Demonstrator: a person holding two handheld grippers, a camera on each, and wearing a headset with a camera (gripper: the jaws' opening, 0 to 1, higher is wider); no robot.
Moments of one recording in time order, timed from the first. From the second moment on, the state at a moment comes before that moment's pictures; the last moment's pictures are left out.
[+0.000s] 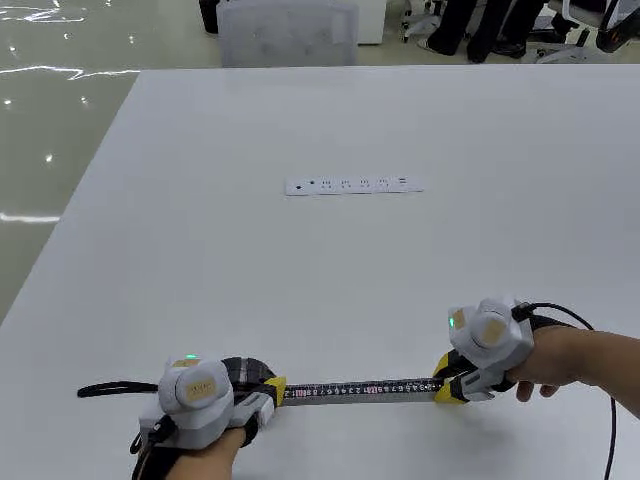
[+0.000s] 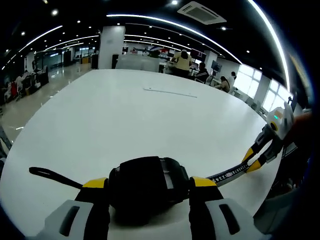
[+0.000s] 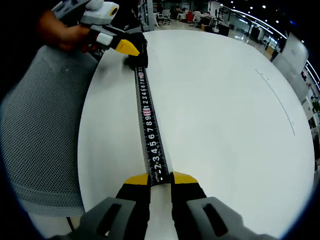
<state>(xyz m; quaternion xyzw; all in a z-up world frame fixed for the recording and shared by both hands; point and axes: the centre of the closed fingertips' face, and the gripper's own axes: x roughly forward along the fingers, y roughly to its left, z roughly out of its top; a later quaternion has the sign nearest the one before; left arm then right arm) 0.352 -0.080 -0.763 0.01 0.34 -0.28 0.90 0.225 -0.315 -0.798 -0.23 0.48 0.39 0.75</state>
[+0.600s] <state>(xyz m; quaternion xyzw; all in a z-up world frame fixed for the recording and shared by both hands) 0.352 -0.080 -0.764 0.01 0.35 -0.29 0.89 0.225 -0.314 -0.797 -0.23 0.48 0.39 0.75</state>
